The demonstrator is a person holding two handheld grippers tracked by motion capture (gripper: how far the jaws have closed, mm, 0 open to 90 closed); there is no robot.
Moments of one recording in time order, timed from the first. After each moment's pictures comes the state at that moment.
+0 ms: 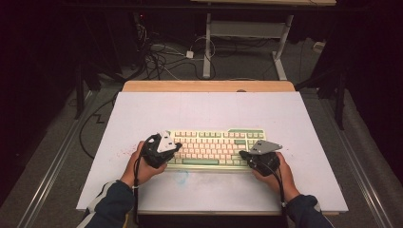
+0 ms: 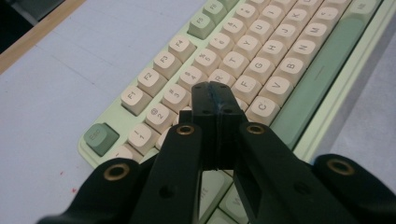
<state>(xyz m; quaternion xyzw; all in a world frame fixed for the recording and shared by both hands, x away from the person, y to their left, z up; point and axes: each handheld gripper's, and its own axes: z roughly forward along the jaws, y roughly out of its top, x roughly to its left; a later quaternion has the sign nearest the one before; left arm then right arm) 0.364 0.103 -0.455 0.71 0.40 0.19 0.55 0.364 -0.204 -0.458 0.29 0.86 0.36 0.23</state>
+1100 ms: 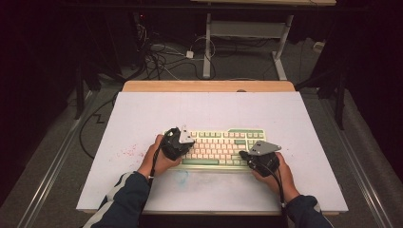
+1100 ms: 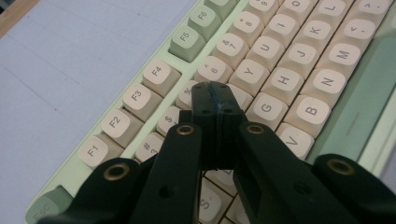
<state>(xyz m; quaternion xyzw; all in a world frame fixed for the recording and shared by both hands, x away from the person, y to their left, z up) 0.394 0.064 -0.468 0.73 0.40 0.17 0.52 0.362 -0.202 -0.459 0.28 0.86 0.36 0.24</state>
